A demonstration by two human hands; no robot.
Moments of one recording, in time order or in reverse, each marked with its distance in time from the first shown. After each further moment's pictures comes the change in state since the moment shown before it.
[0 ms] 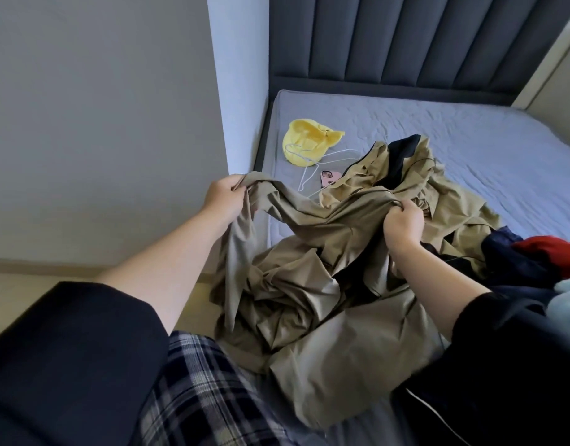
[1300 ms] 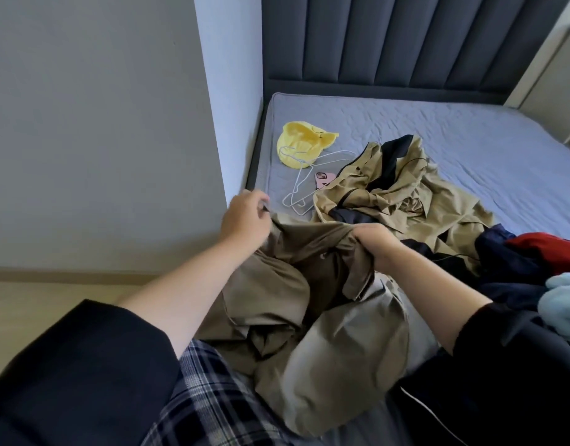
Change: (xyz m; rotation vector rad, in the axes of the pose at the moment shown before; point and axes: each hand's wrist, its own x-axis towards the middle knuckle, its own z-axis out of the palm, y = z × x) left_hand -0.036 -0.003 0.034 0.509 0.012 0.304; right_hand -0.035 -0.010 0.000 0.274 -0.608 0.317
